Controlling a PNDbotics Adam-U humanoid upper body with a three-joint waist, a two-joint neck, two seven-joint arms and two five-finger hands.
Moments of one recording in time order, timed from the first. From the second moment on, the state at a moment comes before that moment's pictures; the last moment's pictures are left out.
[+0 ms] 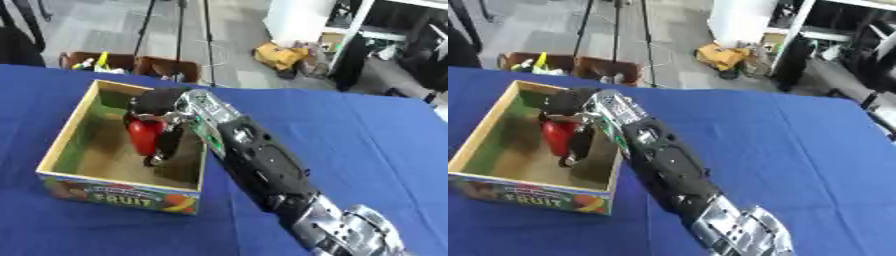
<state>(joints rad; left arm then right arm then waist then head) -0.12 0.10 0.24 -1.98 0.03 -0.09 -0.12 -1.20 -0.19 0.21 -0.87 1.27 -0.48 0.49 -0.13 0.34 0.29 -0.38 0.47</state>
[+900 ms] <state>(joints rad) -0.12 0.10 0.24 -1.98 0.03 -0.09 -0.13 -1.20 -0.19 0.19 -0.85 1.40 -0.53 0.48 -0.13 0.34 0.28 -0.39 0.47</state>
